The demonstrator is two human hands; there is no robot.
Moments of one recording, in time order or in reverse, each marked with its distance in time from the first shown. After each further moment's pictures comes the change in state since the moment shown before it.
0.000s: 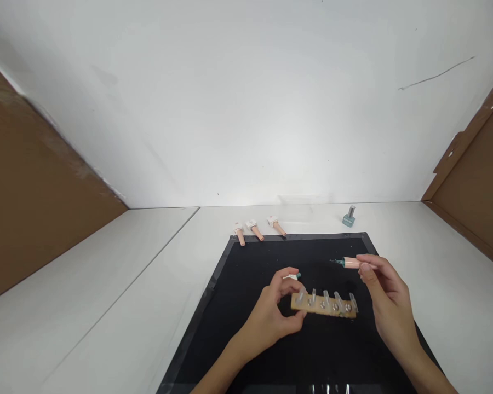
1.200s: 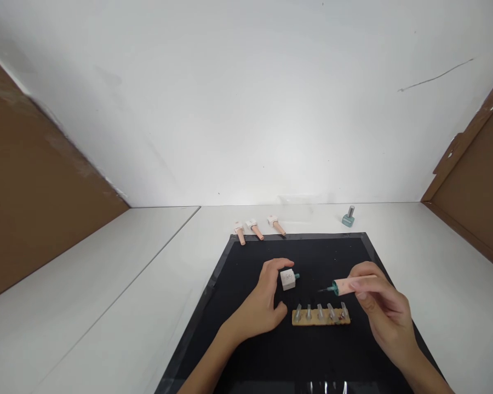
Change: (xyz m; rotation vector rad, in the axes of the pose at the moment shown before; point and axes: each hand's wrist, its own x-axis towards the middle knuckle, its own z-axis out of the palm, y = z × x) left_hand 0.002 -0.005 -0.025 0.403 -0.082 0.083; right_hand -0.005 -0.008 -0.010 0.132 -0.462 -0.435
